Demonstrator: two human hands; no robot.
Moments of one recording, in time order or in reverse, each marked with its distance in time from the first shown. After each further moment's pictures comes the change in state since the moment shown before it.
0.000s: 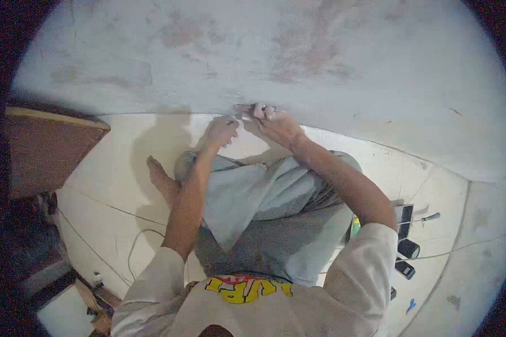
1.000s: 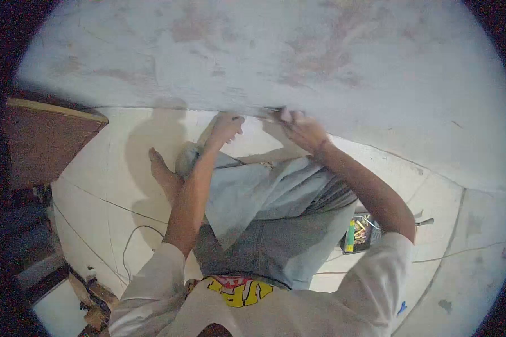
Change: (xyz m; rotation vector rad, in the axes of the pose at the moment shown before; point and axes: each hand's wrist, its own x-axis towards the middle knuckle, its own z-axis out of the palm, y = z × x) left_hand 0.020 -0.005 0.013 -0.031 -0.042 0.058; right_hand -0.050 0.031 0.000 0.081 -0.067 -0.014
